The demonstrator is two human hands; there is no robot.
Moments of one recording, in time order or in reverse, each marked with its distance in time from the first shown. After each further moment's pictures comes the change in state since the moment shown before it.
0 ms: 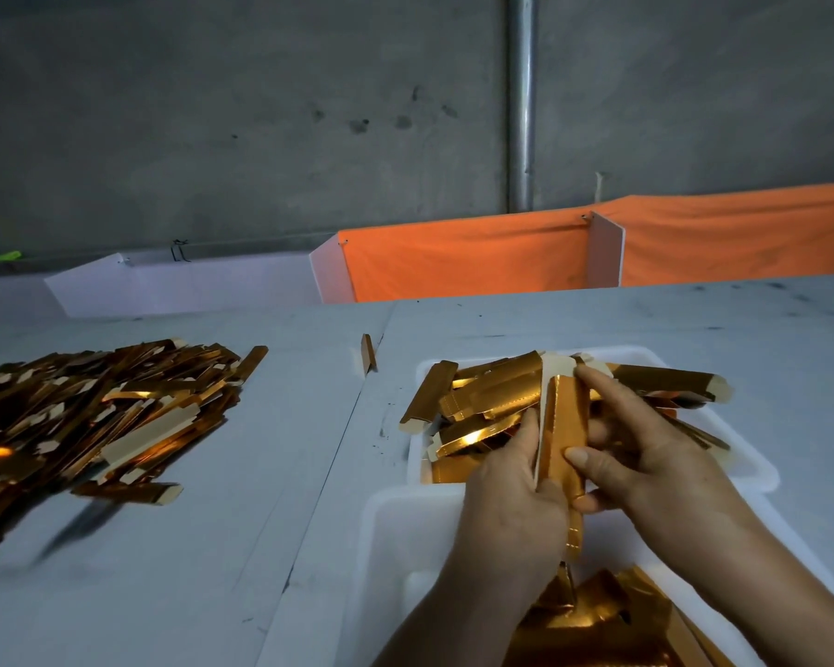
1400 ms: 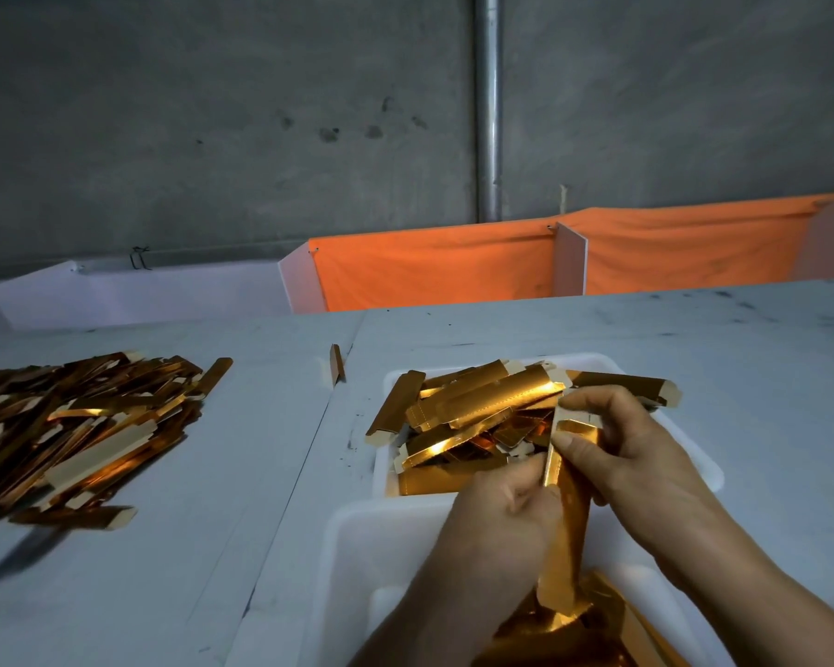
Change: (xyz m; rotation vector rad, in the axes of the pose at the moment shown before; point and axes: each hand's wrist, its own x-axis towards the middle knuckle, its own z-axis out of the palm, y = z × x) left_hand 0.000 -0.002 0.005 -0.124 -0.166 -0.042; right_hand 0.012 0.020 -0.012 0.071 0.113 0.017
